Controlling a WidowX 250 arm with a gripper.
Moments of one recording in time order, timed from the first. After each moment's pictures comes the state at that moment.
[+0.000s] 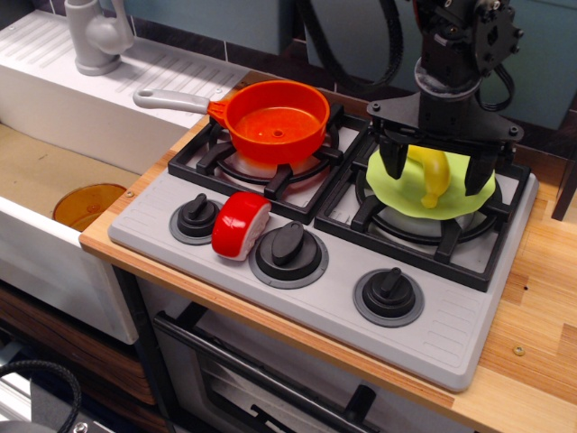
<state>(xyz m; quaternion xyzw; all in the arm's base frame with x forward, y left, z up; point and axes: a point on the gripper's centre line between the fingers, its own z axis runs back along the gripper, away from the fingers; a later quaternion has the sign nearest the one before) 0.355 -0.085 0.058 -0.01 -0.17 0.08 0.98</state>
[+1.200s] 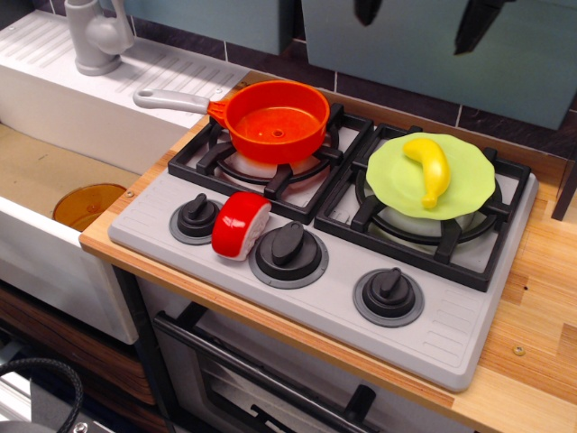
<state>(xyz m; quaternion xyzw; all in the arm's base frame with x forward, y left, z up) 0.311 -0.061 0.189 0.06 -0.06 0.07 0.99</state>
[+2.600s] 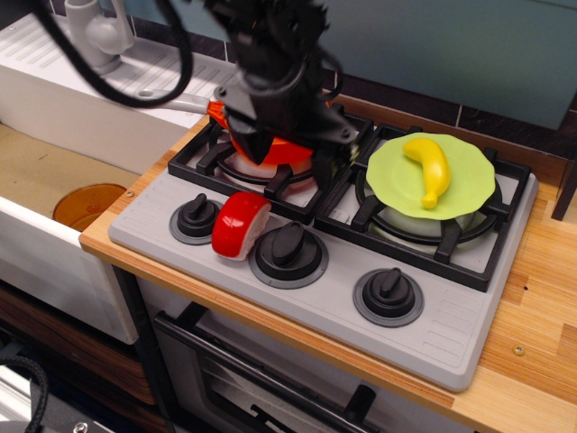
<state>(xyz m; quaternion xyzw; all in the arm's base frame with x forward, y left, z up) 0.298 0.016 0.068 0.02 -0.22 0.02 0.98</state>
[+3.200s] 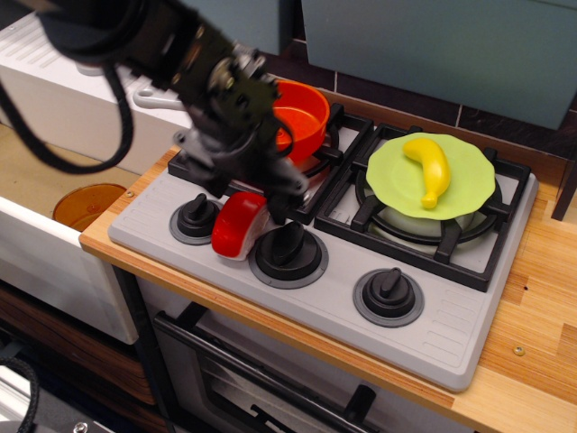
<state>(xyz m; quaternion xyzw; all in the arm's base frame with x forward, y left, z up) 0.275 0.031 0.036 0.04 -0.23 0.03 0.97</state>
